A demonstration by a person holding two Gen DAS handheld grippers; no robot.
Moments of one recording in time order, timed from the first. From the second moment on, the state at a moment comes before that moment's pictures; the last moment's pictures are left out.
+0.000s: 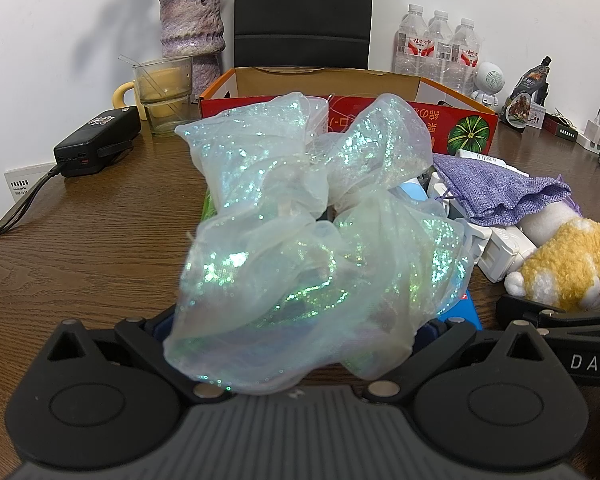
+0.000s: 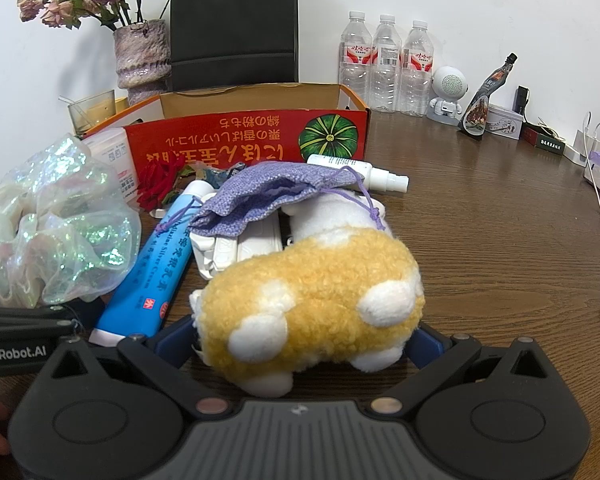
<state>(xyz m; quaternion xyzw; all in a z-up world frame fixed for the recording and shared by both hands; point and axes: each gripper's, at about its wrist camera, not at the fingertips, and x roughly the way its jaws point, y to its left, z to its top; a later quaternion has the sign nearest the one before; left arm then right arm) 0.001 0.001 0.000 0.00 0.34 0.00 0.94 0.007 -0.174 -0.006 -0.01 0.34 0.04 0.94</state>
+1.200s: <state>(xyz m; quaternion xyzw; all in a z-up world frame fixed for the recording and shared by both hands) -0.001 0.000 0.000 0.00 0.34 0.00 0.94 -0.001 -0.176 -0.005 -0.01 0.34 0.05 0.94</state>
